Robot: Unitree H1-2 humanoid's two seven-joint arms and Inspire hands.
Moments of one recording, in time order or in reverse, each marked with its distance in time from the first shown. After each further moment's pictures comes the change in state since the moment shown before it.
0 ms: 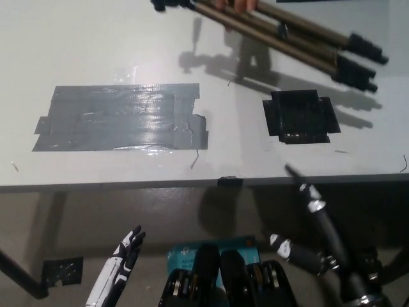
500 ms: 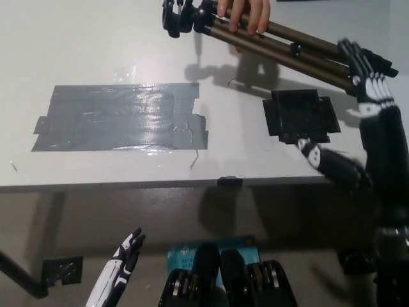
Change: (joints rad) left_arm 0.002 0.009 -0.003 0.012 0.006 -0.014 -0.001; right_arm -0.335 0.002 -0.084 -0.109 -0.308 0.099 -0.002
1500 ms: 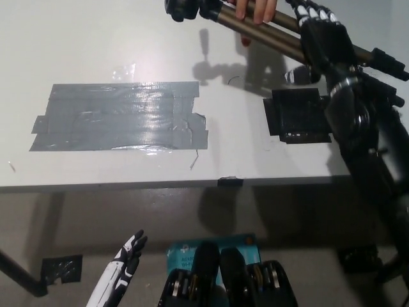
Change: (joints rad) left_arm -0.001 0.003 -0.001 -0.001 0.001 -0.009 -0.021; right_arm -0.584 -0.124 0.142 0.976 -0.133 0.146 0.038
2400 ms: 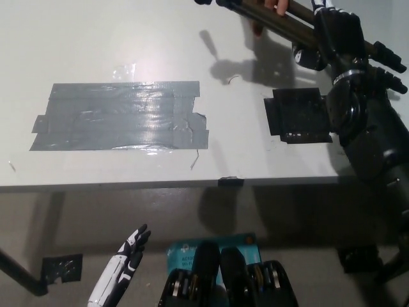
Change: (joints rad) left_arm -0.028 0.000 -0.003 0.000 0.001 0.007 -0.013; right_arm -0.077 0.008 0.019 0.334 0.003 -0.106 -0.337
